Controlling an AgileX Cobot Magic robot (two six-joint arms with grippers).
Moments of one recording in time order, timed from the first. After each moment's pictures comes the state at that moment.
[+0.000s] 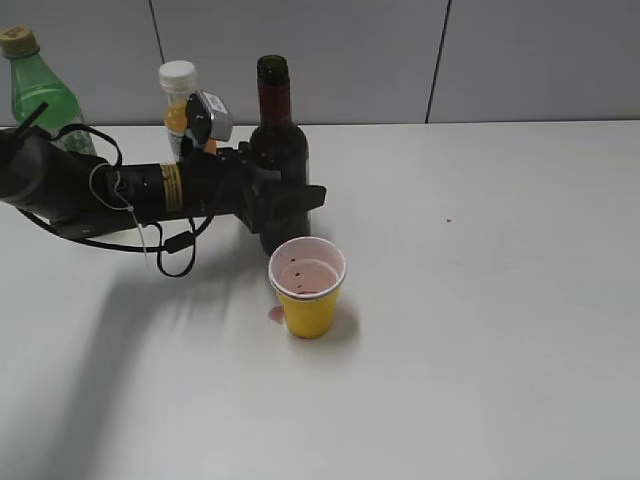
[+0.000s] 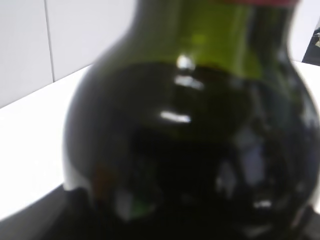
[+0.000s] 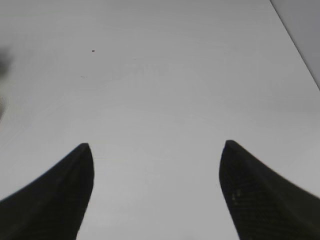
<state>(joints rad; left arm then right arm) -0.26 2.30 -1.24 0.98 -1.07 -0.49 -0.04 0.02 -0.42 0.08 0.95 -0.07</state>
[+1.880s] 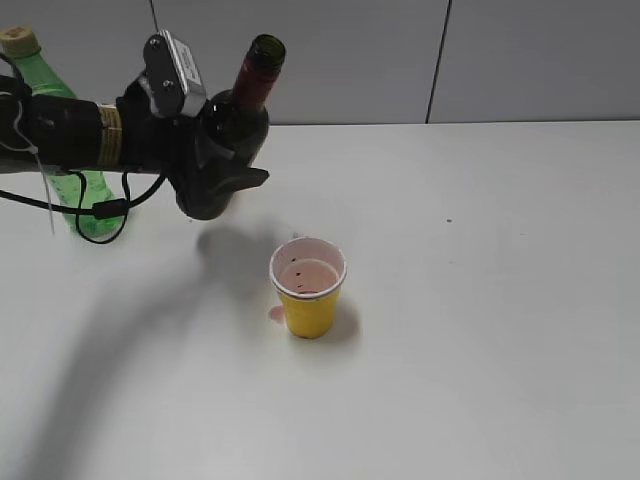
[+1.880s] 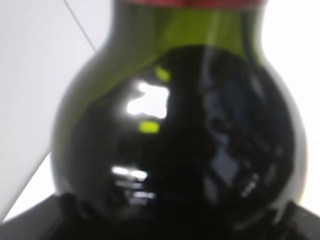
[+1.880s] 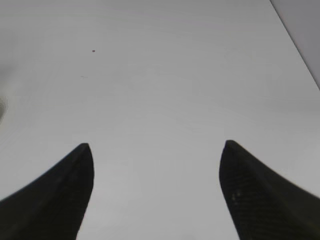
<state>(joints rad) -0.22 1.95 -1.10 1.20 -0.72 -0.33 -0.04 0.02 -0.42 0.08 0.95 -0.07</state>
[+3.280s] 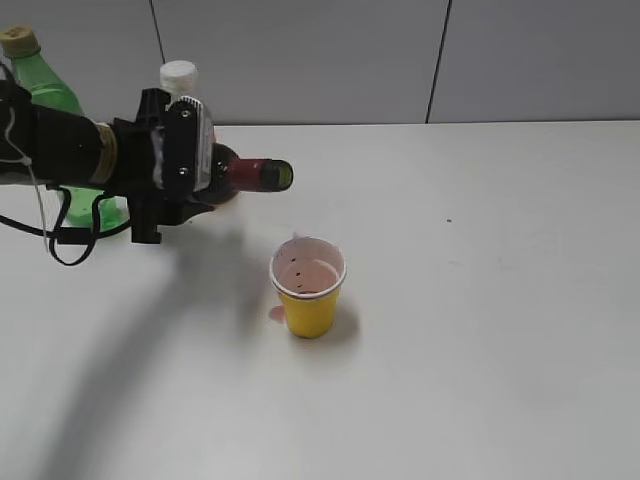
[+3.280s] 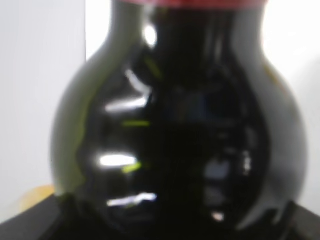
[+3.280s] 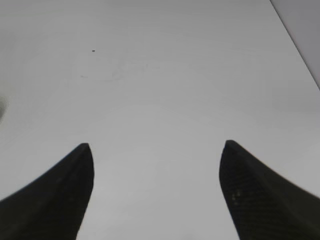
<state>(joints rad) -0.28 1.86 -1.01 1.19 -0.28 0.23 -0.04 0.02 -0.42 0.08 0.95 -0.07</state>
